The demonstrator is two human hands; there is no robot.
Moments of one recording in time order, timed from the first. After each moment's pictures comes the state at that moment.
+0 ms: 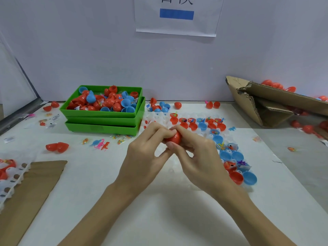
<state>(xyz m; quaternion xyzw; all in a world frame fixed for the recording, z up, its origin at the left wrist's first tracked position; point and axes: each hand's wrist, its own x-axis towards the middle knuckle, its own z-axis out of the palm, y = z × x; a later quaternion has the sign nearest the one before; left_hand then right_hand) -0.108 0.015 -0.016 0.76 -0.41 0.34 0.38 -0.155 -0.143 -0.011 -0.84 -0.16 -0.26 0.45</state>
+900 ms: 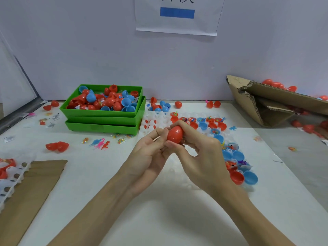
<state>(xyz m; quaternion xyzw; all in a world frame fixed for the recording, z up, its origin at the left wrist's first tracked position) -0.108 0.007 -0.012 0.40 -0.16 -0.24 0.87 -0.156 -0.139 -0.012 -0.81 -0.15 -0.33 0.46</state>
